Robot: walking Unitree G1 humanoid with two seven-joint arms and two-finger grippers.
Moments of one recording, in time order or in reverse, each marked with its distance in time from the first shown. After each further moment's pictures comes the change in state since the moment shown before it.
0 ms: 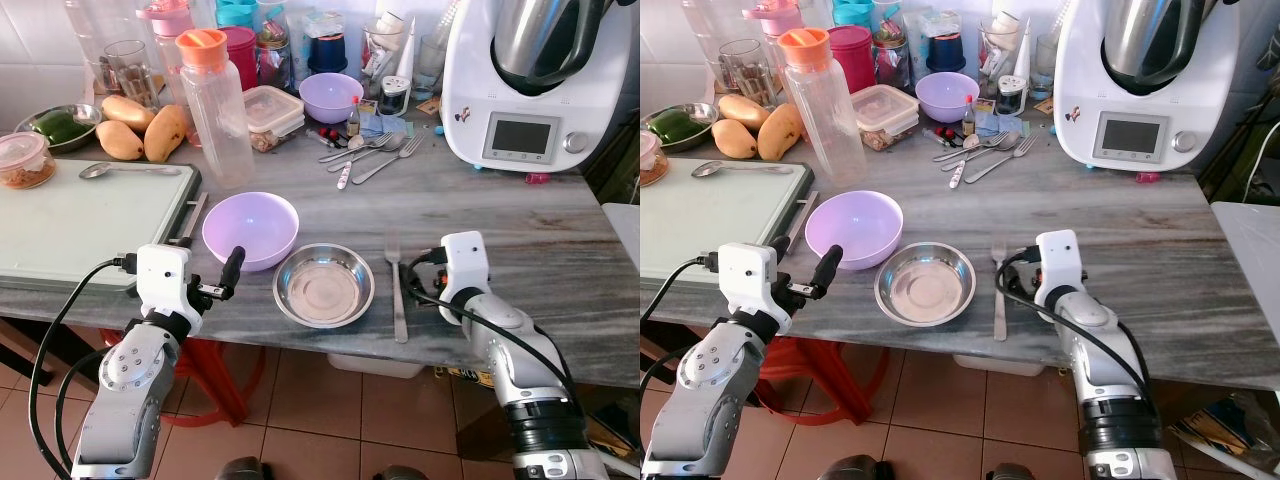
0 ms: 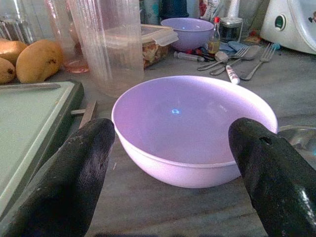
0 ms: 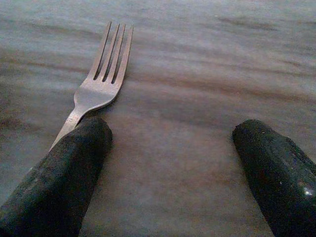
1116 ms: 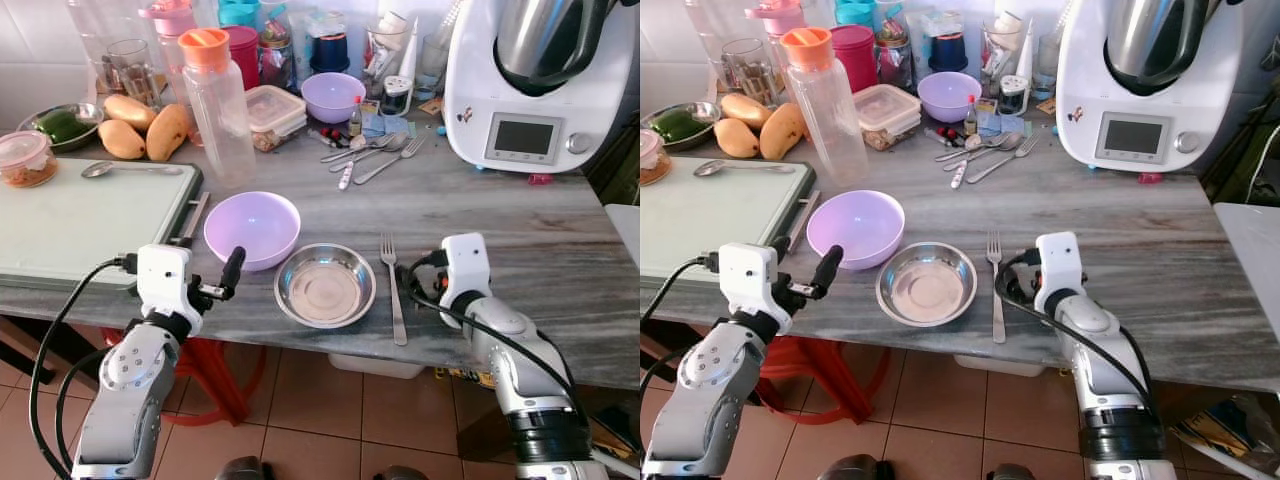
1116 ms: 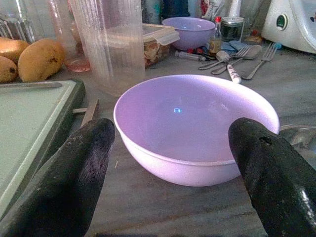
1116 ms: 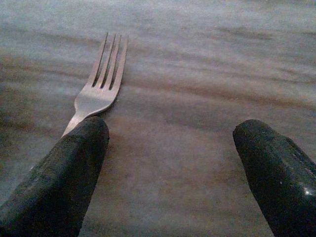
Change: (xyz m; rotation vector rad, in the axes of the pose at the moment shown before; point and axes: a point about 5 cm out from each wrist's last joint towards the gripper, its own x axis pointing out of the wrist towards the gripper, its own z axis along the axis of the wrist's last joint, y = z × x) left arm 0.000 -0.001 0.000 -0.001 0.000 -0.002; right arm -0.010 -0.002 0.003 0.010 -0.030 -0.031
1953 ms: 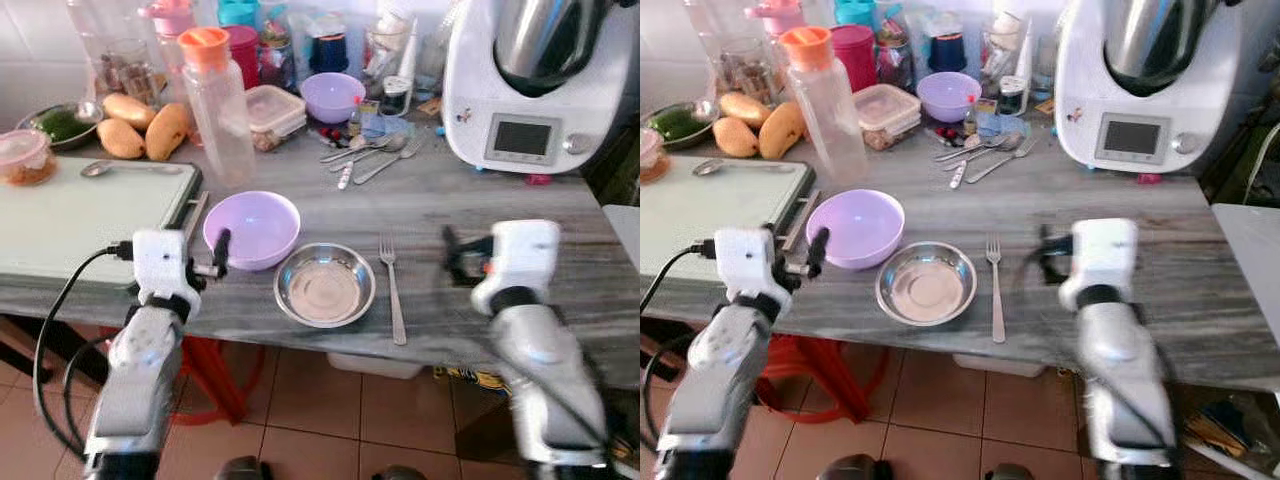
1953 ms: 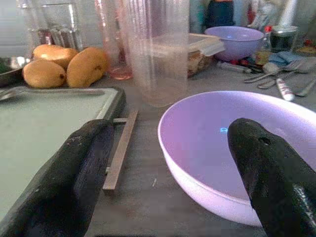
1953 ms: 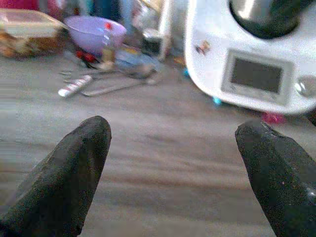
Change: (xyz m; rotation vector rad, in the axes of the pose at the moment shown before) left arm 0.021 0.008 0.004 0.021 -0.027 0.187; right arm -0.049 0.004 0.036 -0.088 -0.390 -0.212
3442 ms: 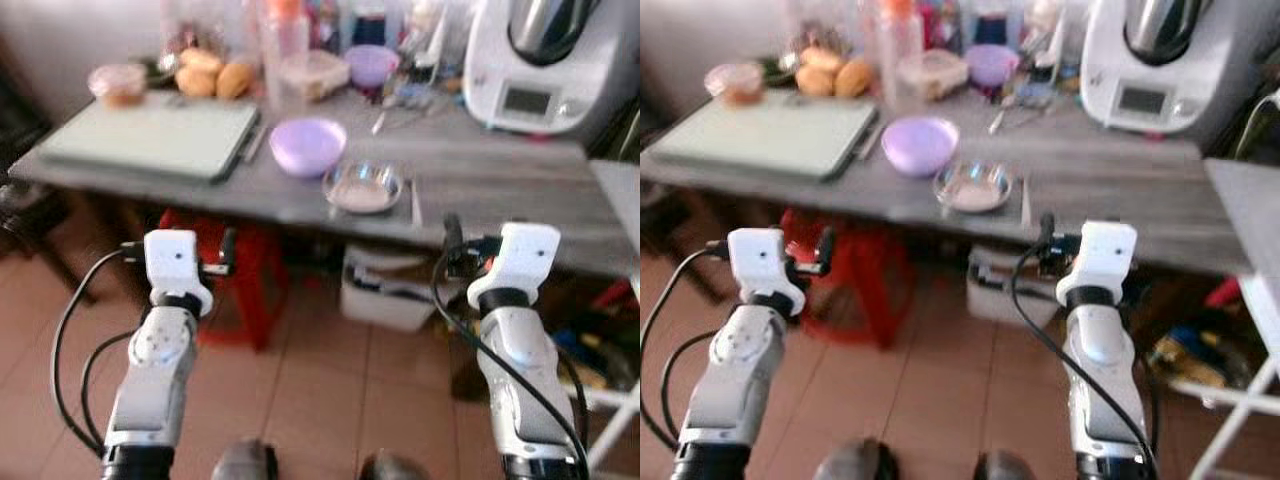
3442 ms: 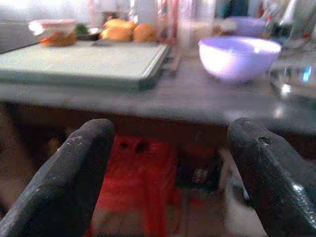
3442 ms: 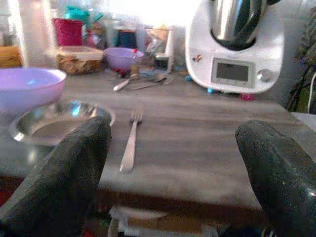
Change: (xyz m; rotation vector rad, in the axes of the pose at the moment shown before) left arm 0.001 -0.013 -0.009 -0.031 0.010 0.008; right arm 0.008 -0.004 -0.004 0.073 -0.099 -0.120
